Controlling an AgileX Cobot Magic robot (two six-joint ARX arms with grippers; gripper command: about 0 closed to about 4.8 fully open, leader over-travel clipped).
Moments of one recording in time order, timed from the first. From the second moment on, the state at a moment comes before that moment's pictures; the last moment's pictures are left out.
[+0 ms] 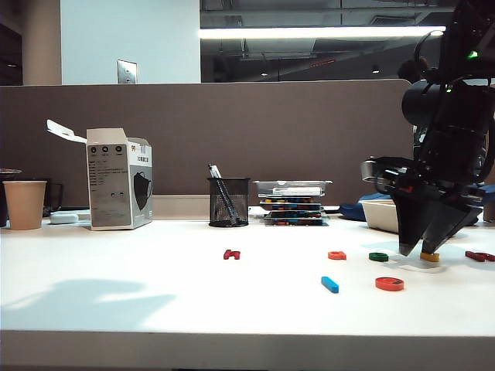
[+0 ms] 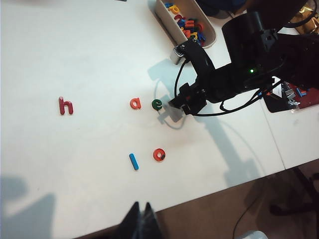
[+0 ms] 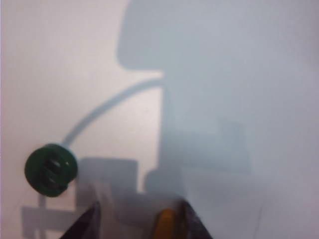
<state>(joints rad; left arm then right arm) -1.00 1.14 1.40 -0.87 -0.25 -0.73 0.14 1.92 1.35 -0.74 -0.22 -0.29</state>
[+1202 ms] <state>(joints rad) -1.00 1.14 1.40 -0.87 -0.25 -0.73 0.14 1.92 1.35 -0.77 -0.15 -0.29</state>
